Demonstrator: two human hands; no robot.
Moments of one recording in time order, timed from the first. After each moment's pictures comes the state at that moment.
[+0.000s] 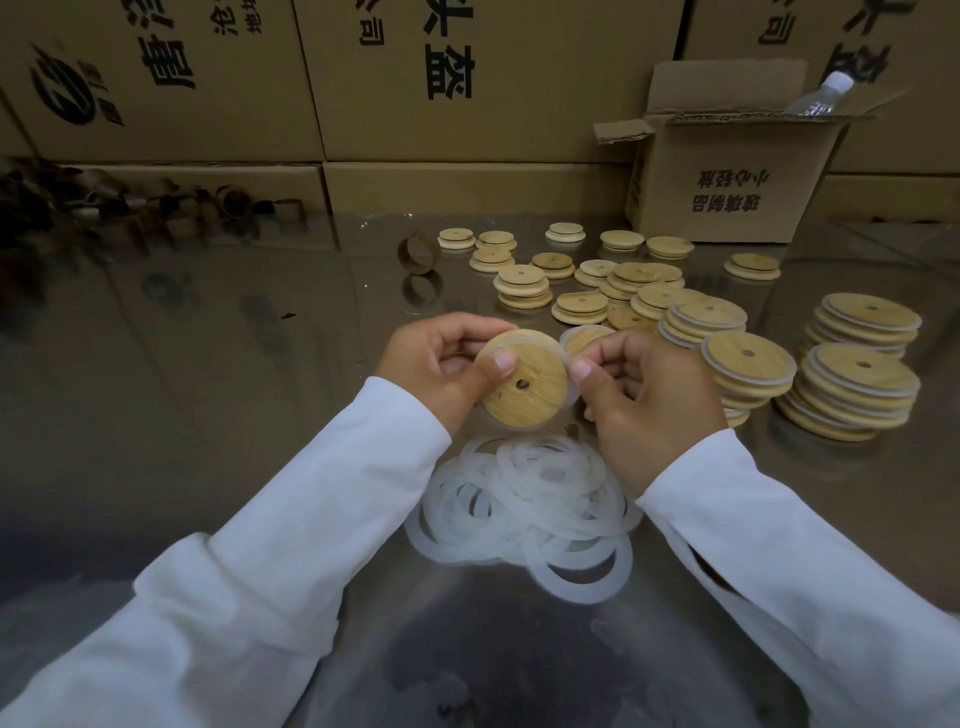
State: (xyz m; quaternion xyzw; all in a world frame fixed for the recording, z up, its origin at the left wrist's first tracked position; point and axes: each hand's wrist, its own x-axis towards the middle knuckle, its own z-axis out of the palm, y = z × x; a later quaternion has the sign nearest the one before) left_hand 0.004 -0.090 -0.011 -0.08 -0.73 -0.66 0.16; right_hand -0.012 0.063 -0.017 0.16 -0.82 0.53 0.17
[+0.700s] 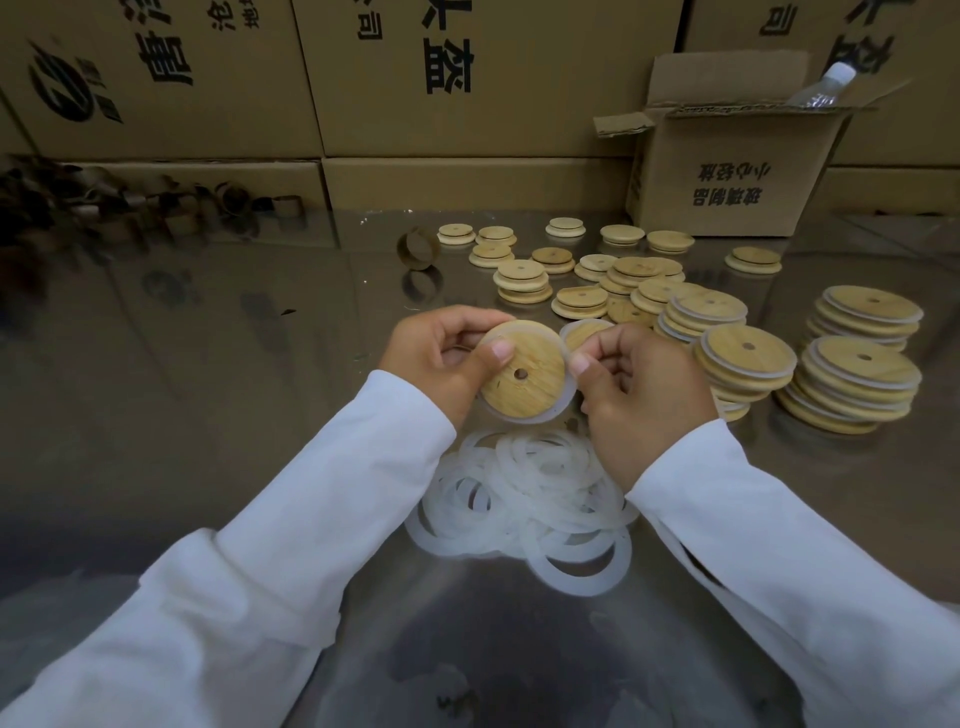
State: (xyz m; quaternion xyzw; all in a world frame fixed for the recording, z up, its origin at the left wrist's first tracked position) left_hand 0.002 -0.087 -0.013 -0.07 -0.75 -0.63 0.18; right_hand -0.009 0.060 -0.014 0.13 -0.84 0.51 0.15
